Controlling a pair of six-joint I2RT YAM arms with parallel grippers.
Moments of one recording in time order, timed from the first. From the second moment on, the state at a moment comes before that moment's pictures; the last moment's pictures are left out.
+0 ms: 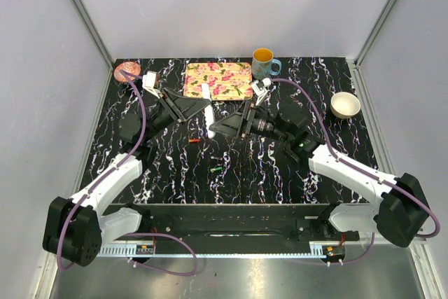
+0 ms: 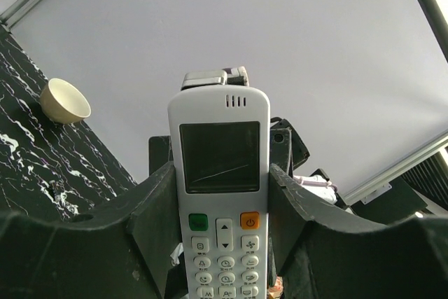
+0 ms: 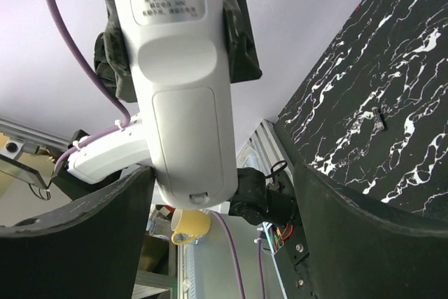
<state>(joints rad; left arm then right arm) -0.34 1.10 0.64 0.94 0.64 -1.34 0.75 1.24 0.86 0.45 -0.49 1.05</state>
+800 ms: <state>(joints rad) -0.35 1.12 0.64 0.89 0.64 -1.32 0.75 1.32 0.91 0.50 -0.59 1.08</state>
